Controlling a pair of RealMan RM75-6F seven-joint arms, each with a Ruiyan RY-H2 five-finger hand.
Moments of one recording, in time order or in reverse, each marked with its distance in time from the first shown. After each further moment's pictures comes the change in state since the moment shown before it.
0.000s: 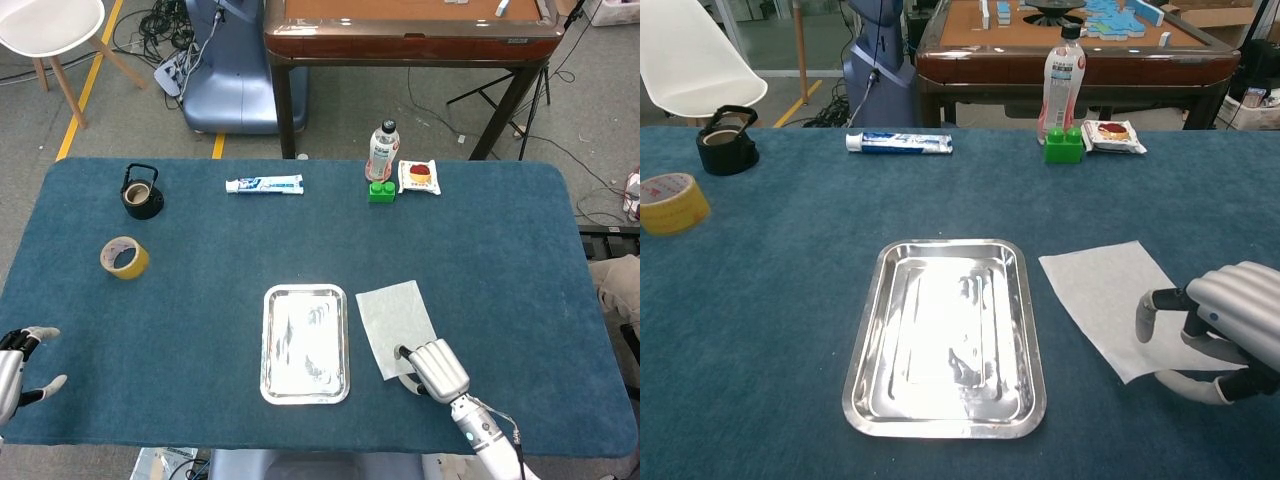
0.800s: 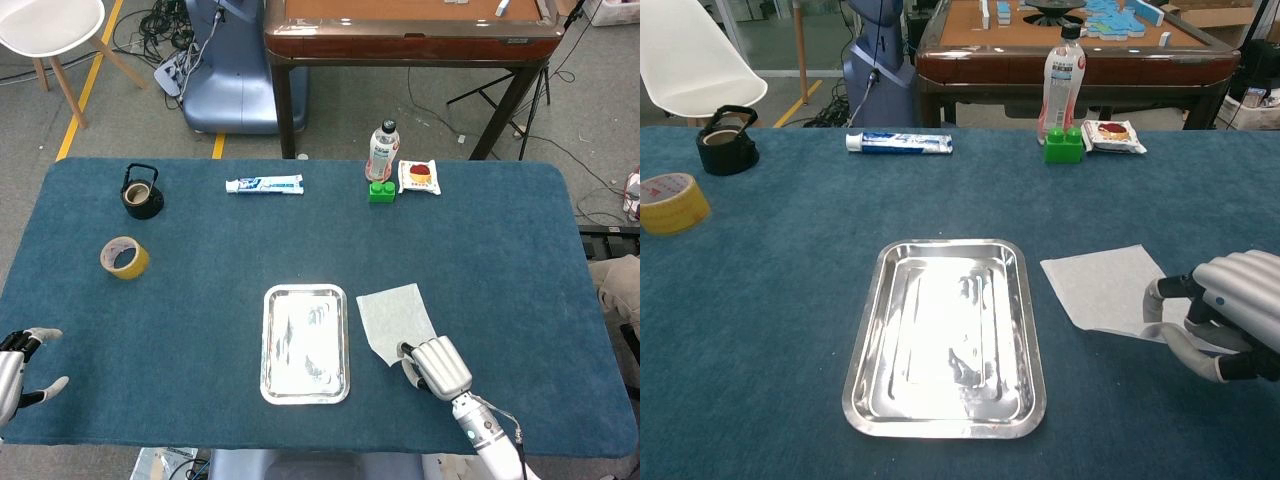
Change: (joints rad) left arm 0.000 0.013 0.007 -0.008 0.011 -0.006 -0.032; right arm -0.001 0.024 0.016 -0.057 0.024 0.012 0.000
